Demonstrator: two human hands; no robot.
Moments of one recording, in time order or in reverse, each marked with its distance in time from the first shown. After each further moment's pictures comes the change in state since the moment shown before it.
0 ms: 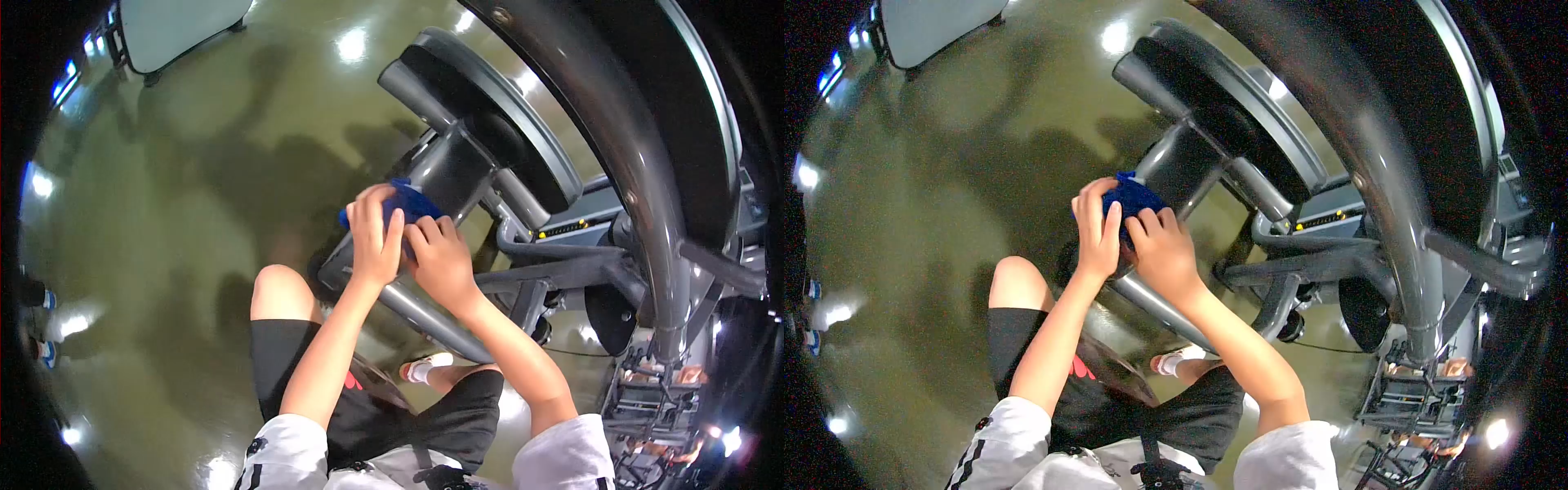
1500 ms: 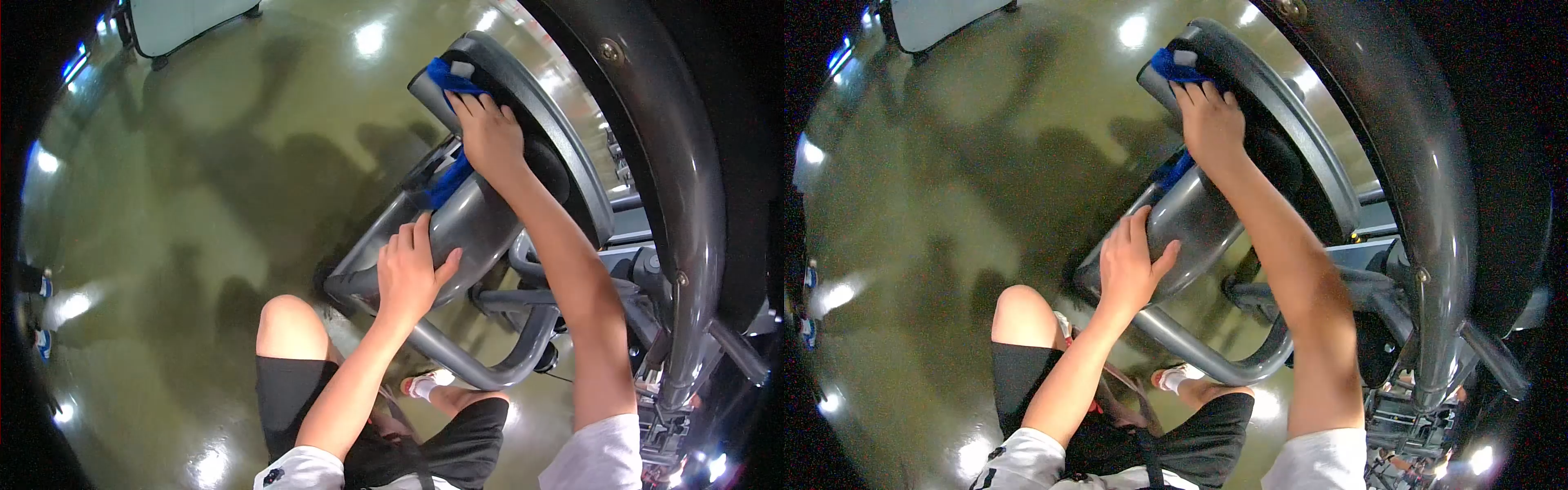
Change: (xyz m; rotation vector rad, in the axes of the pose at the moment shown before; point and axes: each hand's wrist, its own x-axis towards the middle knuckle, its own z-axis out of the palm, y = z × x) left_hand 0.008 0.000 0.021 0.281 -0.216 -0.217; right_hand 0.180 0.124 0.042 -0.520 0.110 -0.189
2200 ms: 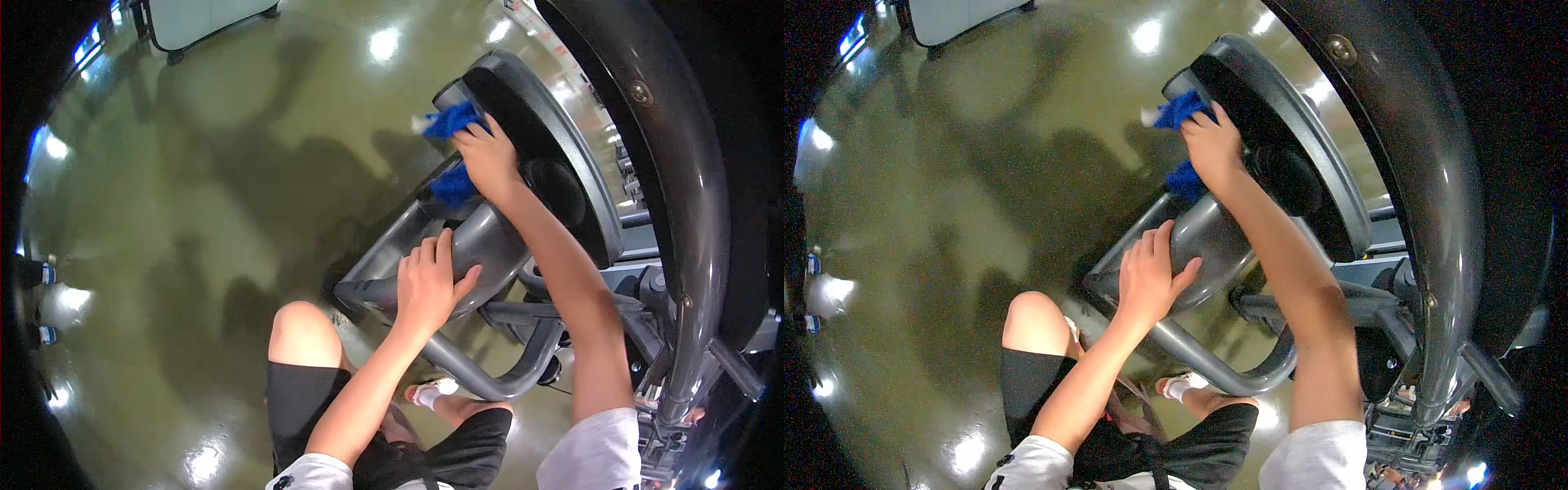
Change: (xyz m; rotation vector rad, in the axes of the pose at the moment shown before) left_hand -0.002 -0.002 0.001 0.041 -0.046 0.004; right_hand 0.001 -0.013 0.029 0.066 -0.153 -0.204
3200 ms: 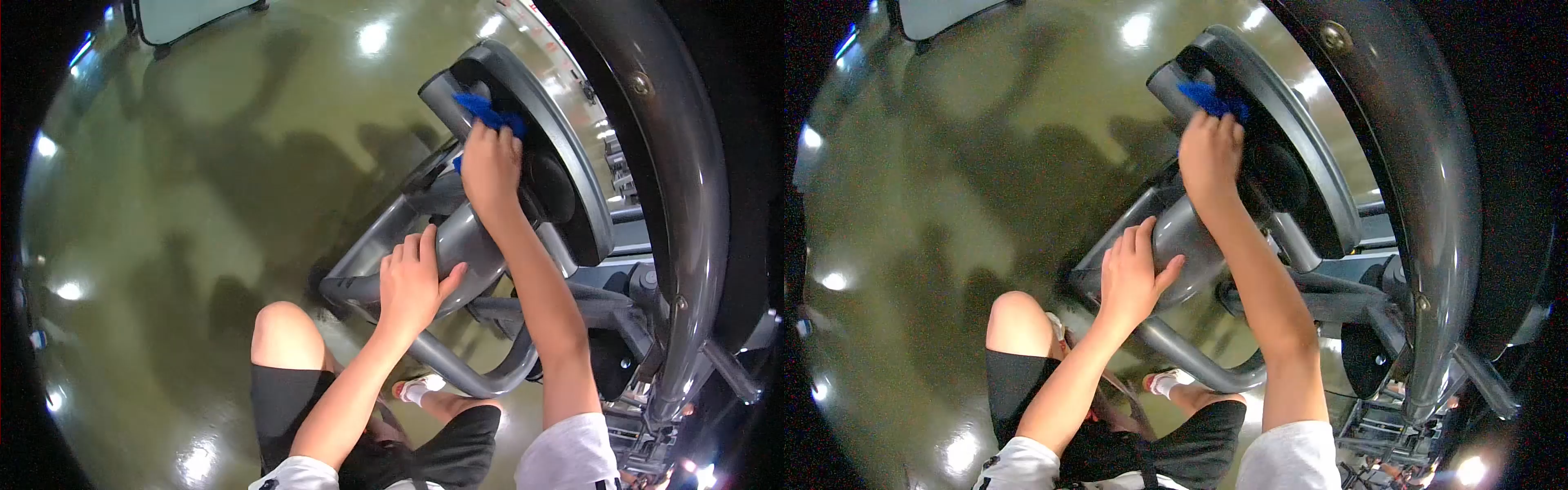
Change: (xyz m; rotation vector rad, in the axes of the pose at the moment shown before) left_hand 0.001 0.002 -0.004 -0.016 -0.020 -0.026; right_hand -0.006 -0.024 -0.036 -0.032 -0.031 0.512
